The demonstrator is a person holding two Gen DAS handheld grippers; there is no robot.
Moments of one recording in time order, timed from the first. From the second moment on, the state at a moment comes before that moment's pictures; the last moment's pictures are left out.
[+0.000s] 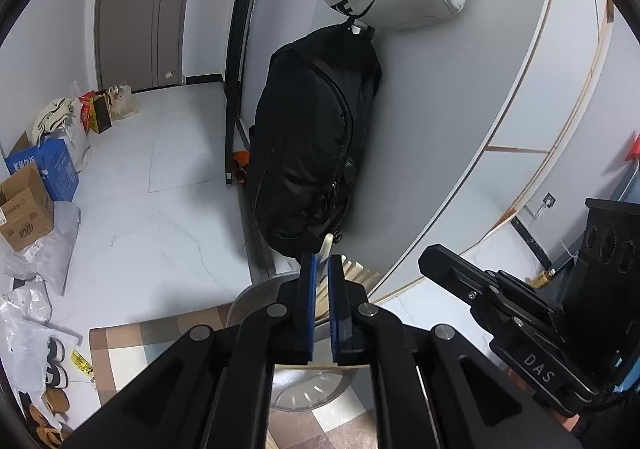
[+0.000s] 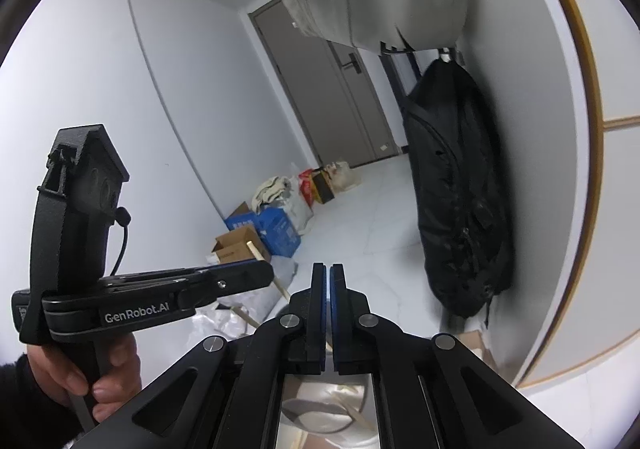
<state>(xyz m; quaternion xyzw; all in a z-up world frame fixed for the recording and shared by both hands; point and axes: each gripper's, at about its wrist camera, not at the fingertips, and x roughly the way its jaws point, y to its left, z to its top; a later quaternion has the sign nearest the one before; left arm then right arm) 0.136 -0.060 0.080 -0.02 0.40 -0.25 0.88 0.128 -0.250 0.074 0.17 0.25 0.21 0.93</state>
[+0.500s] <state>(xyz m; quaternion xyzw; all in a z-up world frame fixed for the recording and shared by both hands) 0.097 -0.028 0.080 -0.03 0.38 -0.20 0.90 0.079 -0.251 0.047 0.17 0.30 0.20 0.92</state>
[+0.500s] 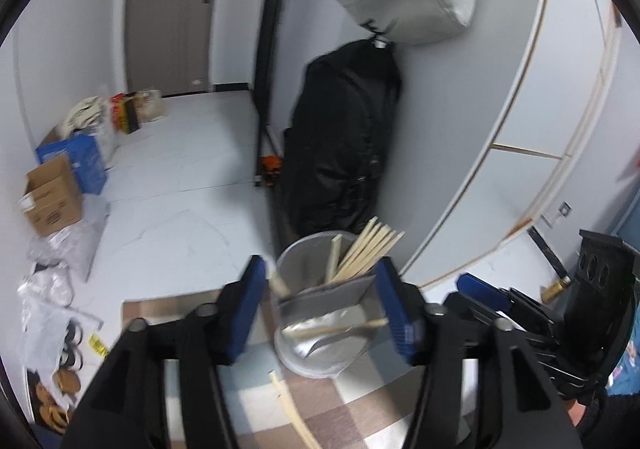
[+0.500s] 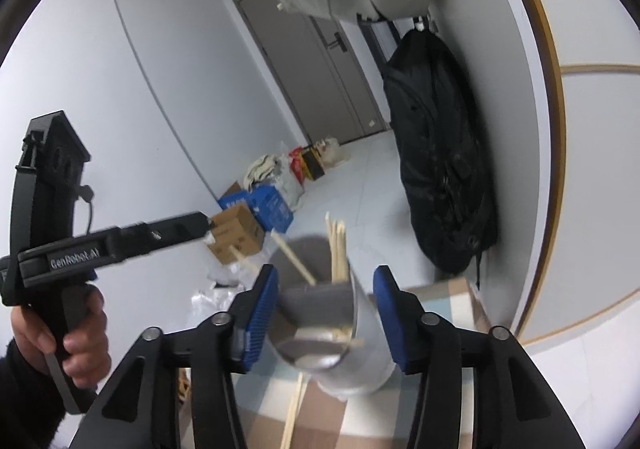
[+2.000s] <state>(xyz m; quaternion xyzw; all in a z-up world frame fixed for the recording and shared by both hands) 0.034 0.074 -0.043 -0.10 0.43 -0.03 0.90 0.086 -0.119 -0.096 0.05 0.50 0.17 0.85</state>
